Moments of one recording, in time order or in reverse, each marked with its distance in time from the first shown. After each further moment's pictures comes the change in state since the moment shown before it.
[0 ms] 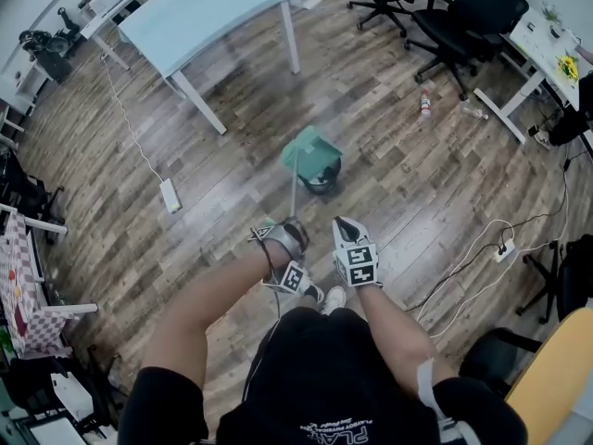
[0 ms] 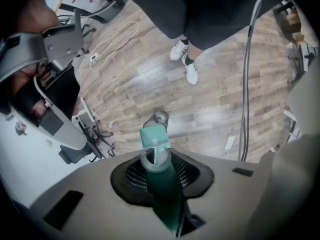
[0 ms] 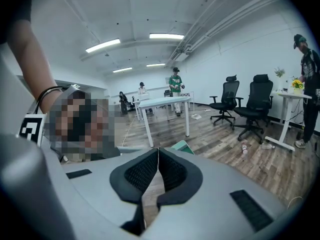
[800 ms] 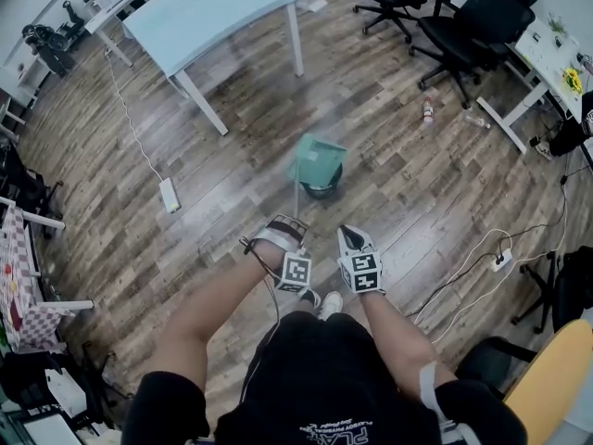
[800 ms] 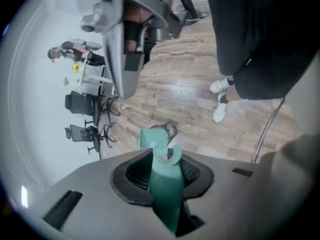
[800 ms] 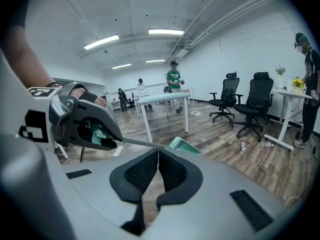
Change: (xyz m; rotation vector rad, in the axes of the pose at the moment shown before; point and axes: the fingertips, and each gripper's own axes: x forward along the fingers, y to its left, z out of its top) left arm 0.002 0.035 -0.017 -0.651 -0.157 0.005; right arm 0.002 -0.012 -0.014 0.004 0.052 0.000
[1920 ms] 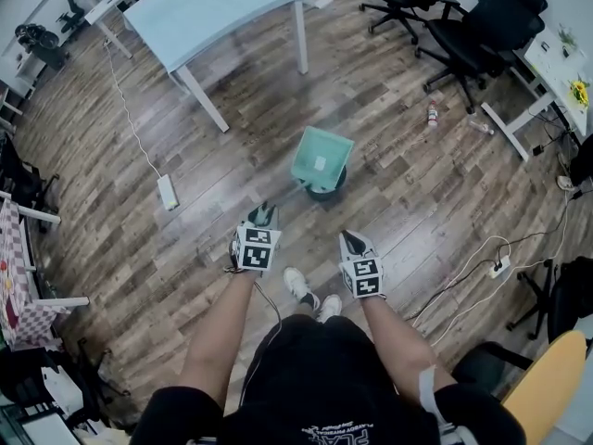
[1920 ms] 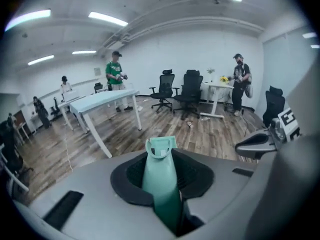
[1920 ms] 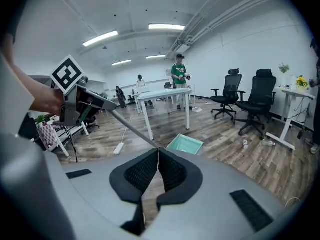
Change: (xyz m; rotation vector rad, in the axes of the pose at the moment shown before) left arm -0.020 0.051 -0.153 -1.758 -0.238 0.151; right arm 0.029 0.003 0.000 -0.005 0.039 0.012
